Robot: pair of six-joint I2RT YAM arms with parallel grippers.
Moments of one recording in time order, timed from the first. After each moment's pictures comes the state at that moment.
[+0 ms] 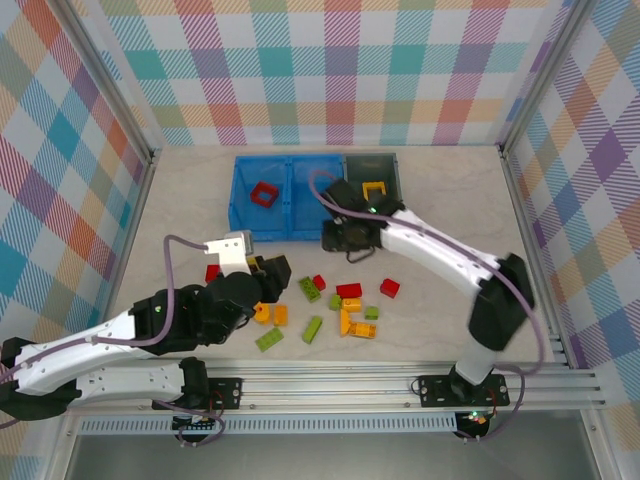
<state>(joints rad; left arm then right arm) -1.28 0.85 1.05 -0.77 -0.81 -0.93 0.80 1.76 1.58 -0.90 0.10 0.67</state>
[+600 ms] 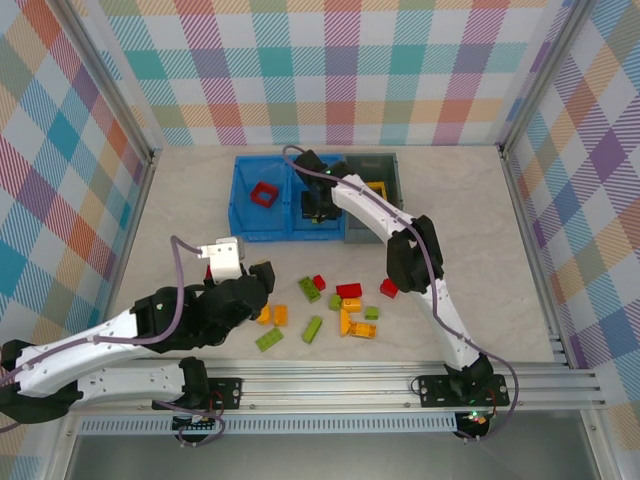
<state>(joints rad) -1.21 0.88 1.05 -1.01 -0.84 -1.01 0.68 2.45 2.33 -1.07 0.10 0.61</state>
